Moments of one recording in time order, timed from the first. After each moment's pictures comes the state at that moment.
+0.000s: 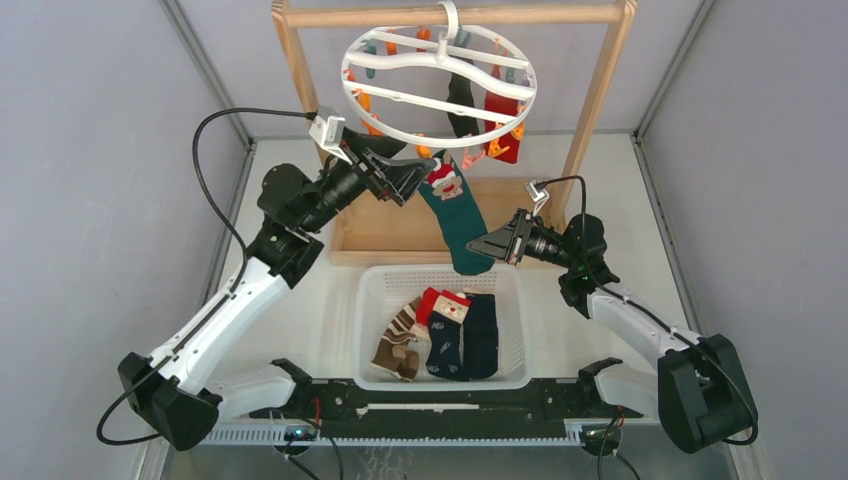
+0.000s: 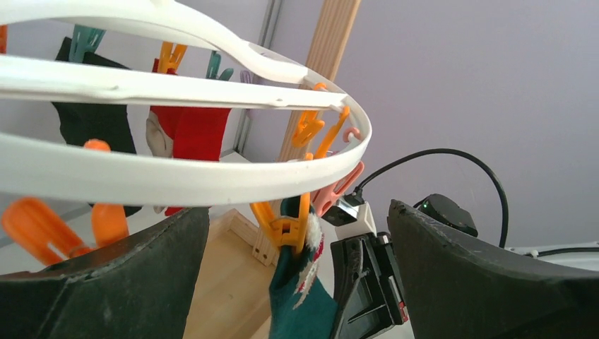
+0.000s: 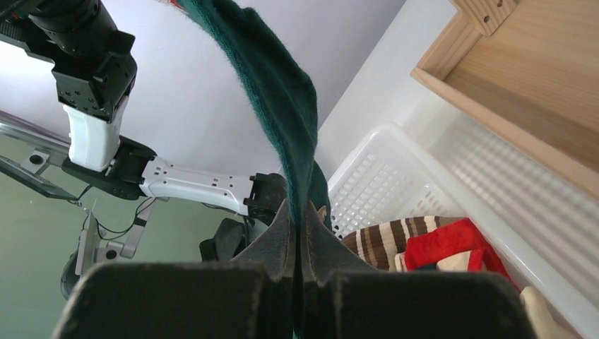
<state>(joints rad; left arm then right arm) -0.58 1.12 1.13 0.29 0.32 -0.44 0.34 1.14 0.53 0.67 -0.87 1.04</state>
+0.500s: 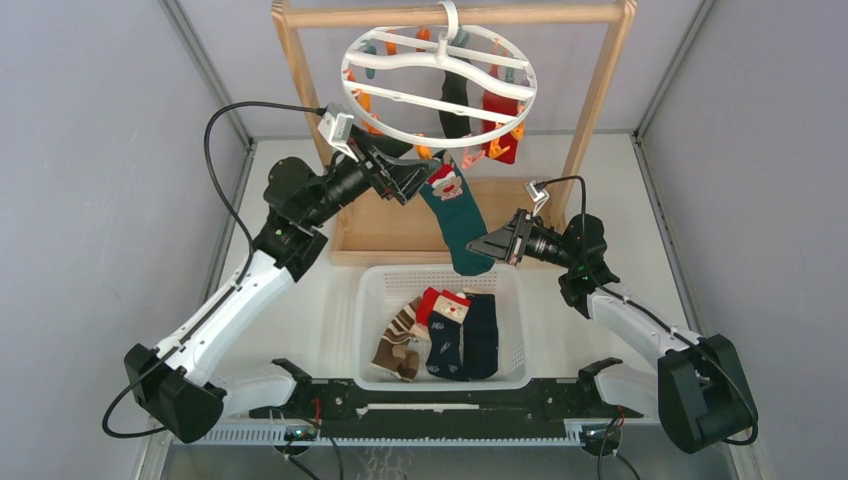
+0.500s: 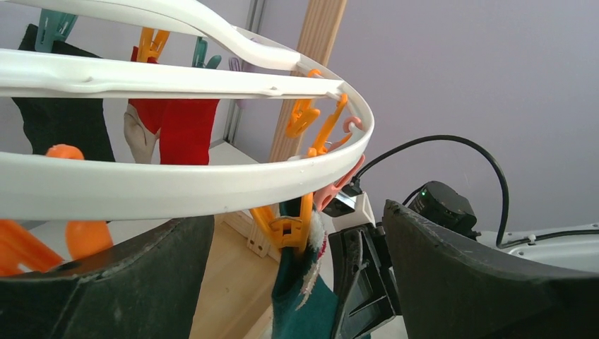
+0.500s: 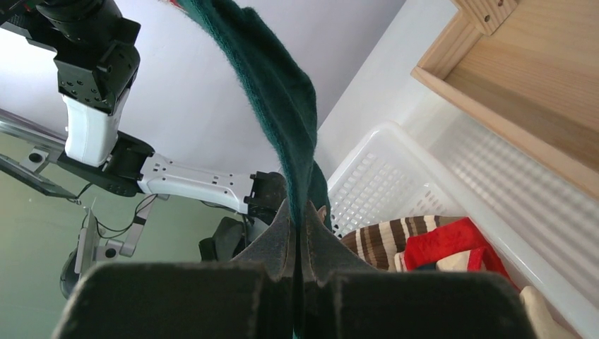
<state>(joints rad) -0.56 1.17 1.15 0.30 0.40 -0.44 0.34 1.14 0.53 0.67 -0.87 1.04</state>
